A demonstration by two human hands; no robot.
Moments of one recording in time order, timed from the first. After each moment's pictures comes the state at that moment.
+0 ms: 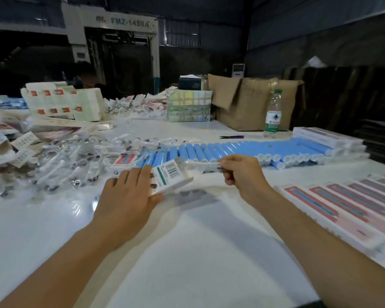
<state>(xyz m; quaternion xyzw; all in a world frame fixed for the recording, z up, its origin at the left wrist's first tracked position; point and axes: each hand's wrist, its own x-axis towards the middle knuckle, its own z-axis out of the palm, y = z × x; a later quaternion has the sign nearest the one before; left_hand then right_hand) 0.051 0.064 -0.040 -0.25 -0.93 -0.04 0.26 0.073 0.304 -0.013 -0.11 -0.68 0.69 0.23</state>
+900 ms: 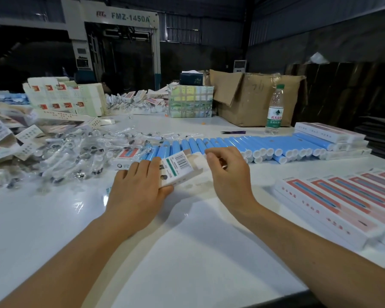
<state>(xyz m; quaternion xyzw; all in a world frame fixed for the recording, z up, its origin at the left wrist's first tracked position) 0.052 0.074 -0.045 -0.24 -0.93 -0.05 0.27 0.100 0.250 -0.026 0.00 -0.78 0.49 0.40</state>
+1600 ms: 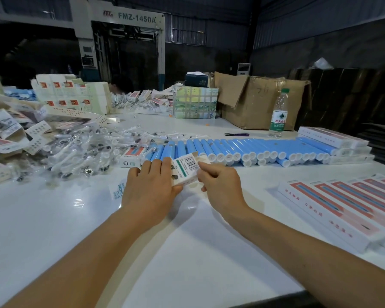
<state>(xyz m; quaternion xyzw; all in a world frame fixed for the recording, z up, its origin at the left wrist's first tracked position) 0.047 0.086 -0.051 -0.21 -0.94 0.00 0.28 0.087 0.235 -0.044 -0.06 -0.78 0.56 0.28</state>
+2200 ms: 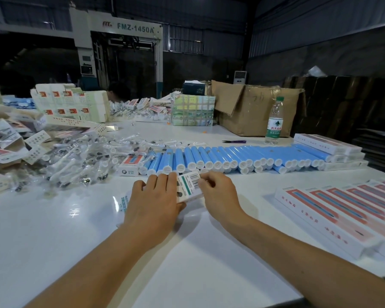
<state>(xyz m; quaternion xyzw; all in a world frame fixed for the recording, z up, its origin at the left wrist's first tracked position) 0.063 0.090 -0.057 -0.24 -0.92 0.03 0.30 0.084 0.238 -0.047 -0.08 -0.82 0.50 0.25</state>
